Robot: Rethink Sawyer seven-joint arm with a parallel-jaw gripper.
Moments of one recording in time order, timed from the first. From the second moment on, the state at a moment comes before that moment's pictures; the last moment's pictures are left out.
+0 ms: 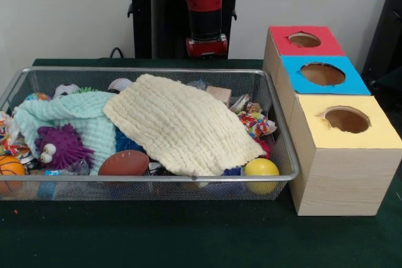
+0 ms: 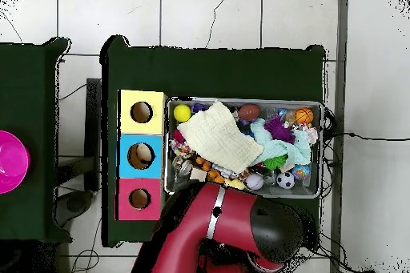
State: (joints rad) arm -0.29 0.12 -0.21 2.14 -0.43 -0.90 1.69
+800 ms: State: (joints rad) arm 0.21 0.11 -0.25 2.27 0.17 -0.98 1.71
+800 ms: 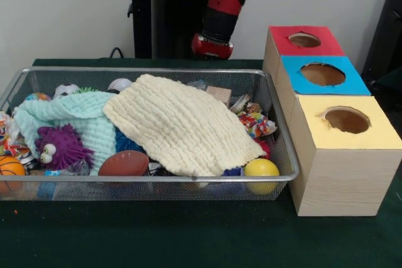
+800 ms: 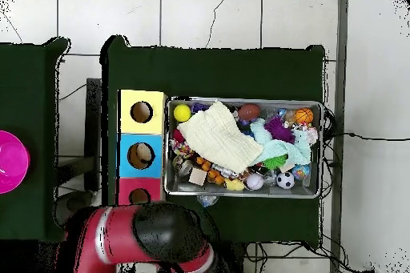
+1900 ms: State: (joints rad) arm 0.48 0.07 -0.26 2.28 0.39 -0.82 1.87
